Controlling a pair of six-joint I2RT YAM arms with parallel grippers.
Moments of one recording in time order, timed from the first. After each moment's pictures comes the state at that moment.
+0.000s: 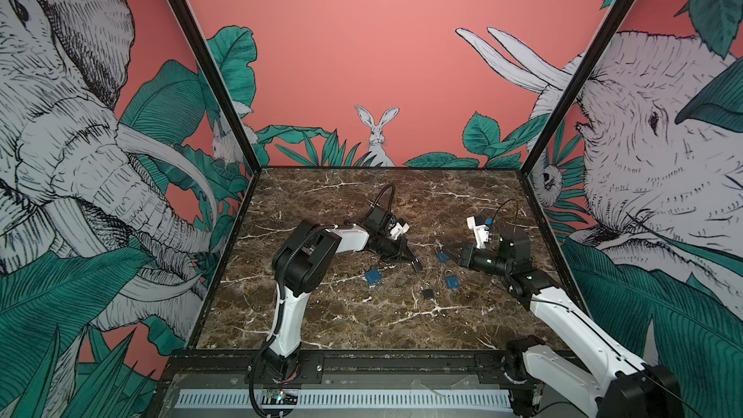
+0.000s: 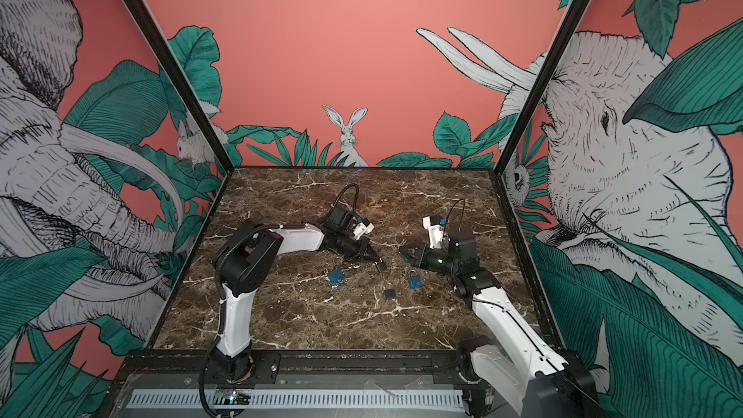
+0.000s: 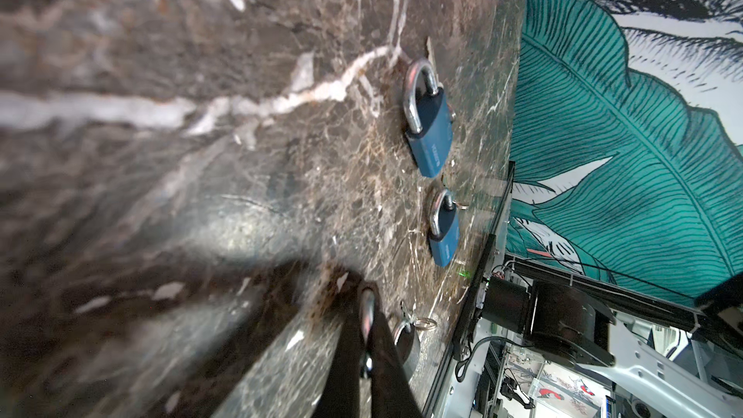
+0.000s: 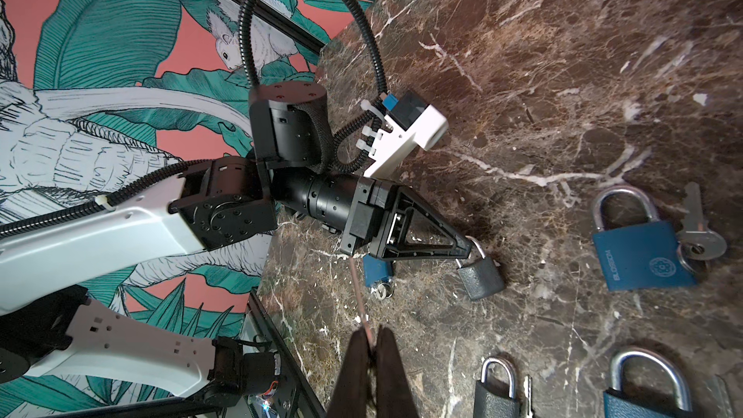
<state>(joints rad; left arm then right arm) -0.65 2.08 1.23 -0.14 0.83 -0.58 0.26 0.96 0.54 -0.09 -0.68 0.65</state>
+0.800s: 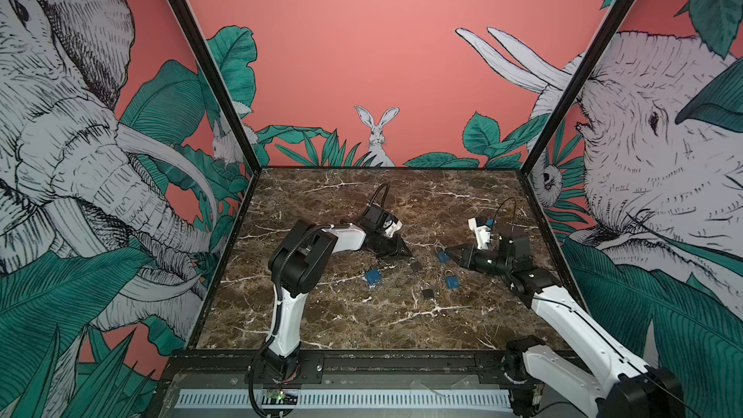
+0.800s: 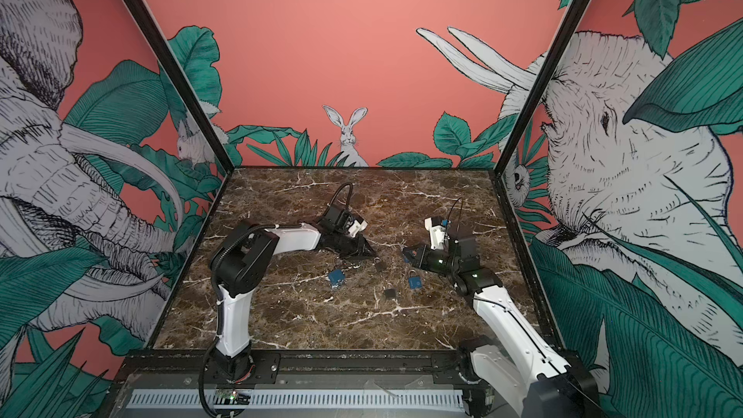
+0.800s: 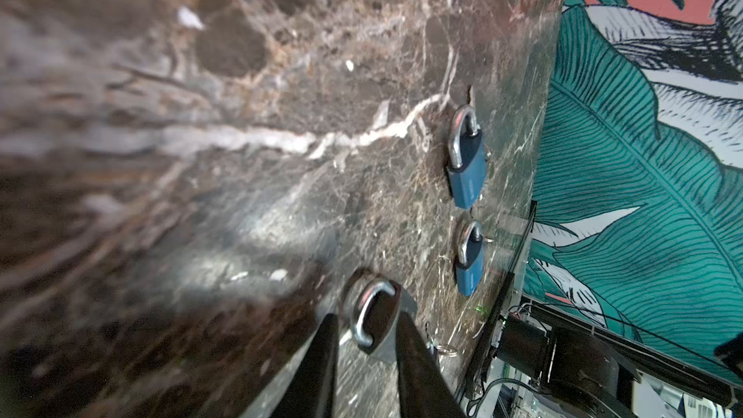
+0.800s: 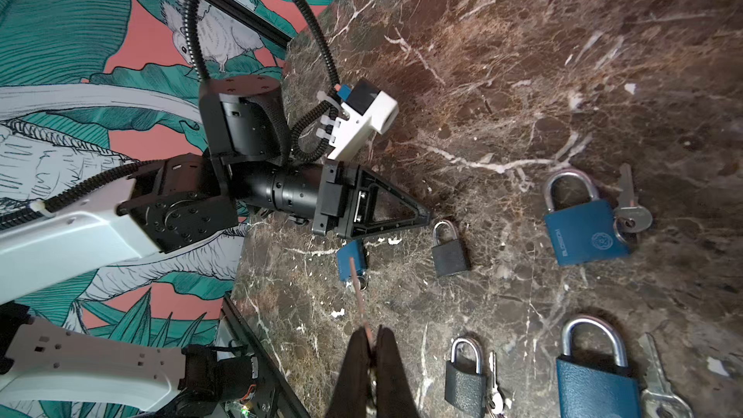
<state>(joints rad) -0.62 2.03 1.20 -0.14 0.72 -0.63 0.26 0.95 0.58 -0.22 -0.60 0.59</state>
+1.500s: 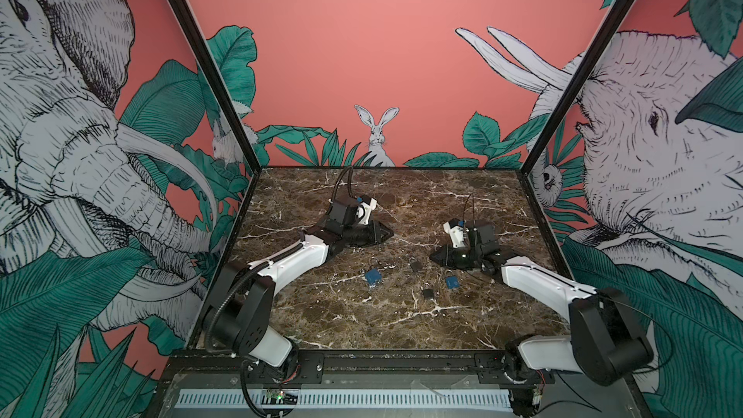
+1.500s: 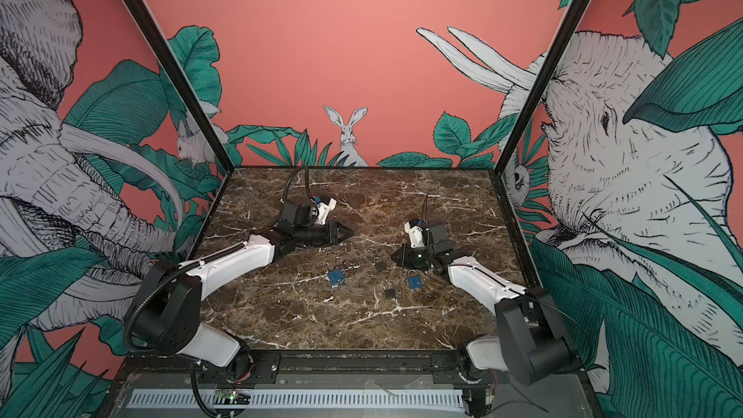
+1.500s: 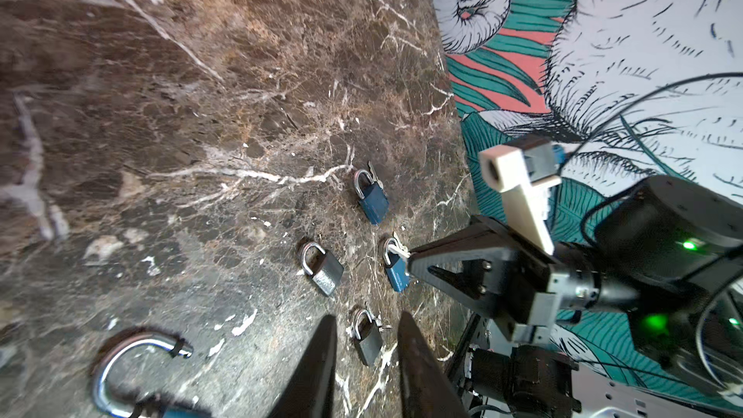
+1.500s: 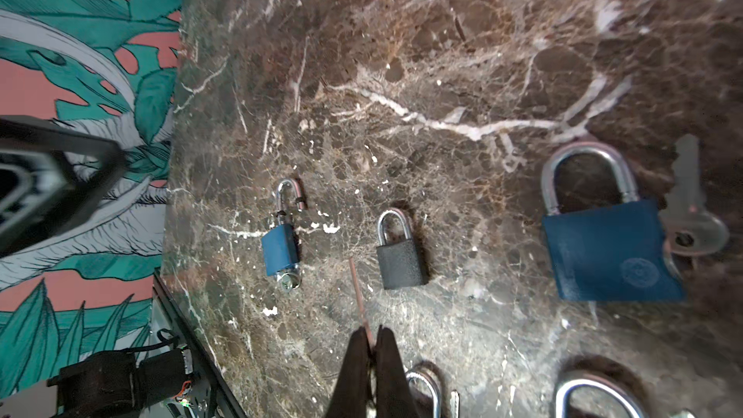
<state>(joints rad) -0.53 1.49 0.92 -0.05 0.57 -0.66 0.39 1.38 0.67 -0.15 -0.51 0.51</state>
